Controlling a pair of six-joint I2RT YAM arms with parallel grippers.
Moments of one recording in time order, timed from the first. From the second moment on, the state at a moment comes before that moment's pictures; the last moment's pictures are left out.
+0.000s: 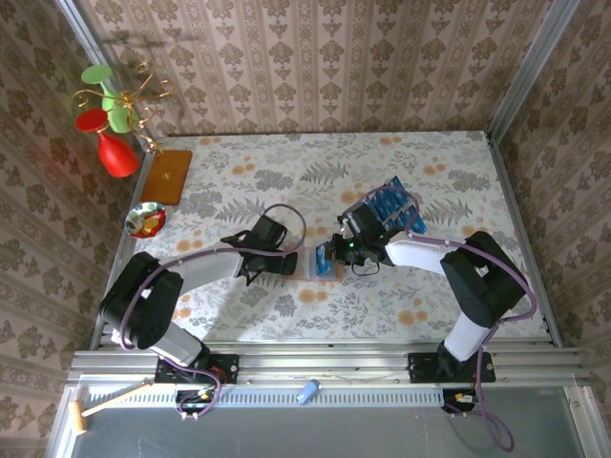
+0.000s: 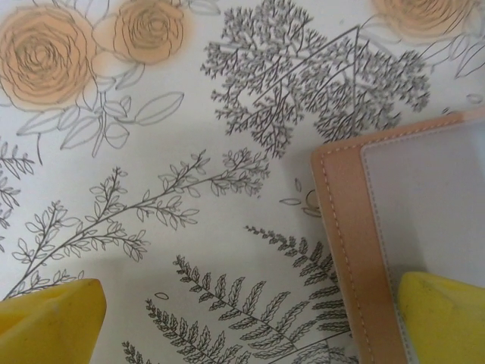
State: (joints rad) left arm -0.69 1.53 0.75 -0.31 -0.14 -0.34; right arm 0.58 1.69 0.87 -0.10 -0.35 0.77
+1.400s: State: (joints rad) left arm -0.73 1.51 0.81 -0.32 -0.13 -0.35; right arm 0.57 1.72 0.83 0.05 -0.42 0.82
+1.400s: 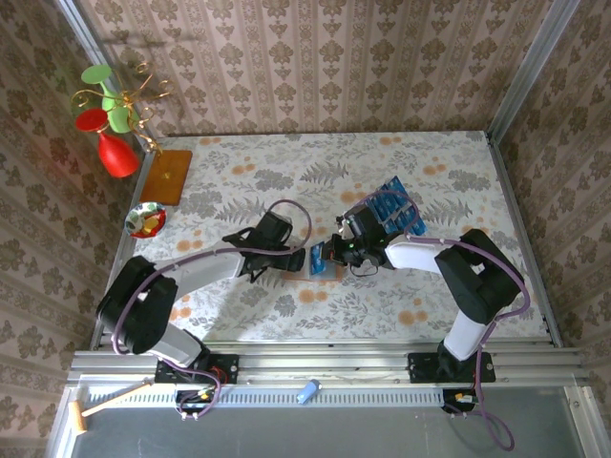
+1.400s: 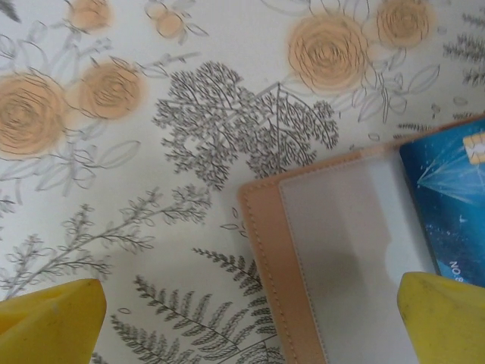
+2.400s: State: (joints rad) left arm -0.74 1.55 0.73 -0.25 -0.17 -0.35; right arm 0.53 1.69 0.78 0.12 -0.45 0.82
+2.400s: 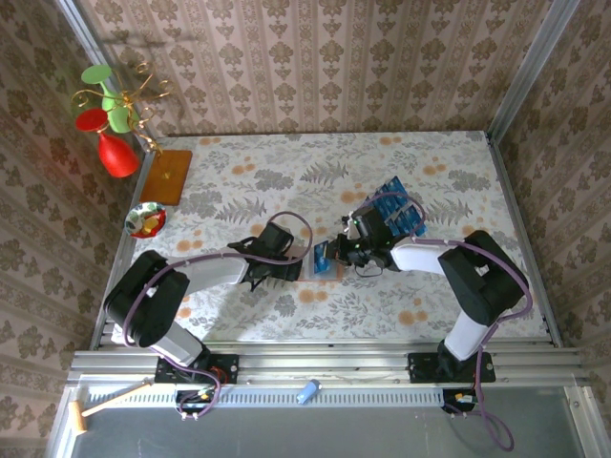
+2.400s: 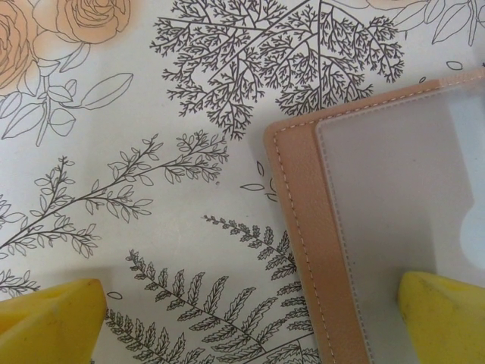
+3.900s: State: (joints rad) left arm -0.72 1.50 0.68 -0.26 -0.18 -0.36; right arm 0.53 1.77 0.68 0.47 -0.48 0.87
